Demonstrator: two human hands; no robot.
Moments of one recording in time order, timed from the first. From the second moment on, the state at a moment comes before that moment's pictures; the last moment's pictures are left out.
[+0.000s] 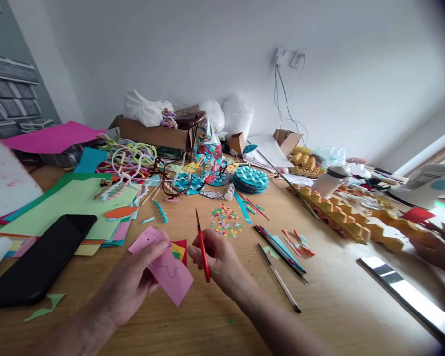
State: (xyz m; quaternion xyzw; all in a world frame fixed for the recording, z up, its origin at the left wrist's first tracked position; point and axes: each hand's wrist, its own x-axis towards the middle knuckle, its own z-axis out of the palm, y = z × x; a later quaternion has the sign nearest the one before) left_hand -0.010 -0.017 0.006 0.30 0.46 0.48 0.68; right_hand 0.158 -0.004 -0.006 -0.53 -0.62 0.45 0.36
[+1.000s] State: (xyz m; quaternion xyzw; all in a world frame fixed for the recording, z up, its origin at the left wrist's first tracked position) left_hand 0.000 -0.014 0.016 0.29 0.51 0.55 0.60; right_hand 0.119 -0.035 -0.013 -0.38 -0.61 0.59 0.38
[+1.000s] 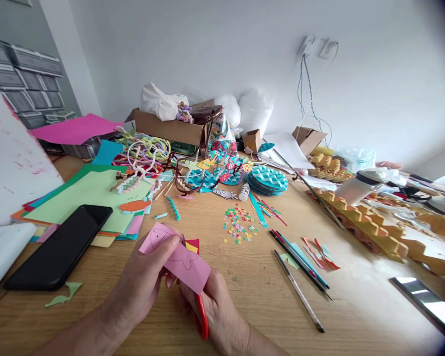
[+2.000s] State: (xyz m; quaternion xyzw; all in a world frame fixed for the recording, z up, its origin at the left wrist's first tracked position) left_hand 0.002 -0.016 0.016 0.30 0.50 0.55 0.60; right_hand 0.120 -0.038 -0.014 -0.37 -0.59 0.61 0.38
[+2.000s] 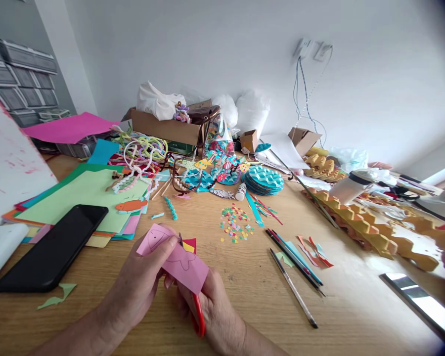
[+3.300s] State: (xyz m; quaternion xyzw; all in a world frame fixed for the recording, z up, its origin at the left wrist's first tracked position) left_hand -0.014 -0.009 0.011 0.39 0.48 0.50 0.61; right_hand 0.132 -0.034 -0.021 -0.41 -0.58 0.62 0.34
